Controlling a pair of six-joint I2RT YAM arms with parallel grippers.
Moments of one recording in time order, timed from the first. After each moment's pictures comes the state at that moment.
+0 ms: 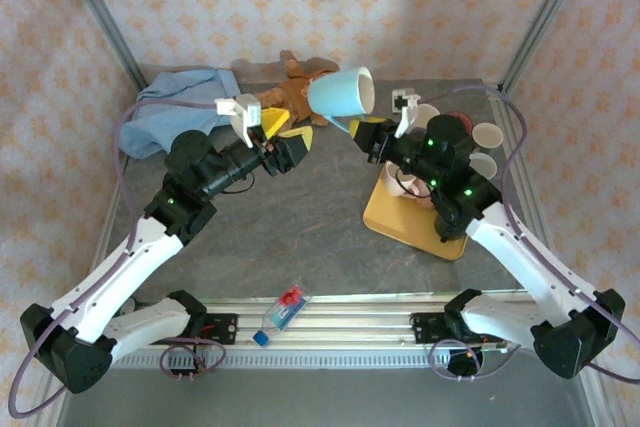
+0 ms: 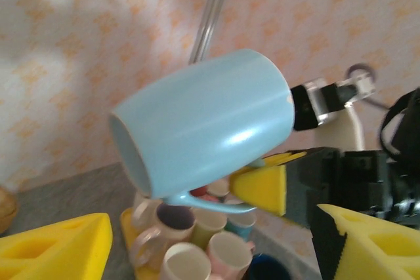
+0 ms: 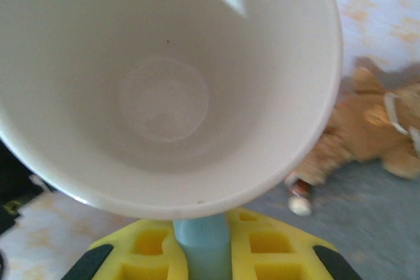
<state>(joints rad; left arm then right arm) -0.51 1.02 1.01 0.09 0.30 -0.33 0.56 1.07 1.08 -0.14 -0.25 0.48</state>
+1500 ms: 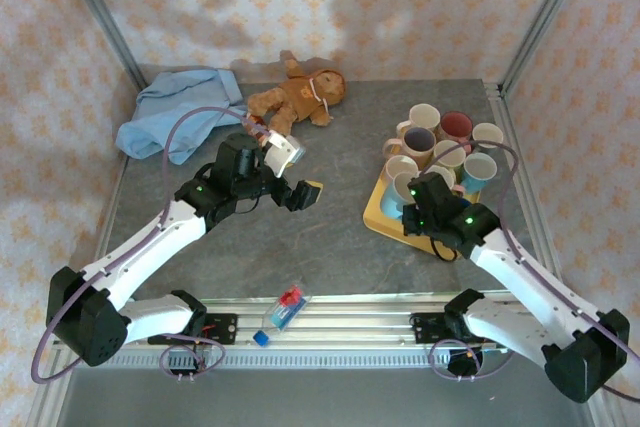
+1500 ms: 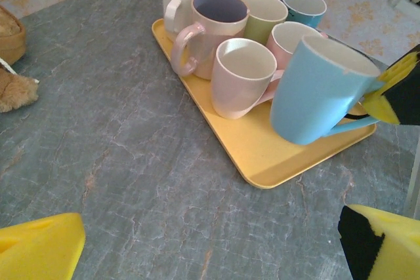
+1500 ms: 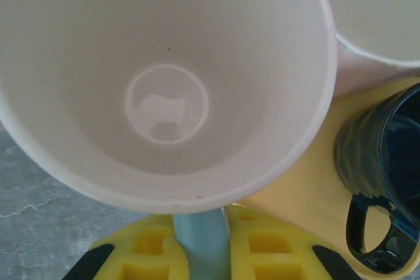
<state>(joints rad) -0.51 1.19 0.95 -0.28 0.37 0.04 0.56 0.95 0.80 -0.88 0.18 0.47</state>
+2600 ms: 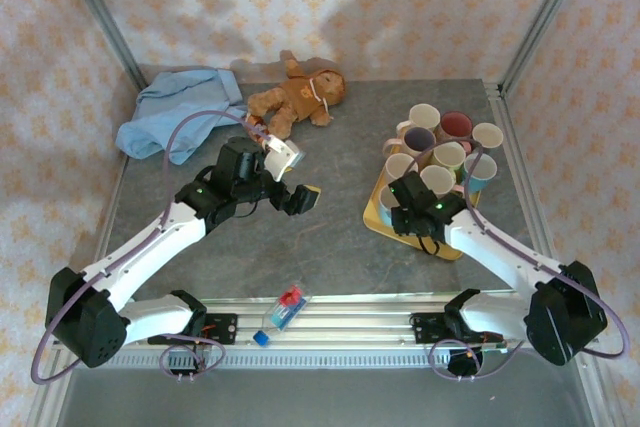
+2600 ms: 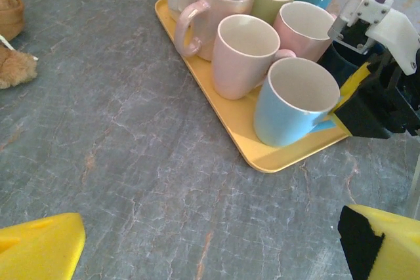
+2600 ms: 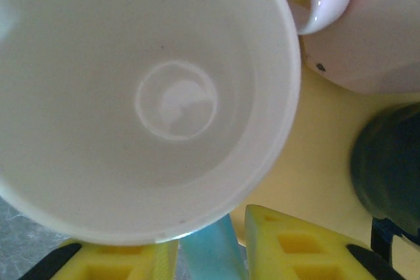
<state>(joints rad) -0.51 1.17 0.93 -0.31 0.35 0.03 0.56 1.16 0.75 -0.76 0.21 0.44</state>
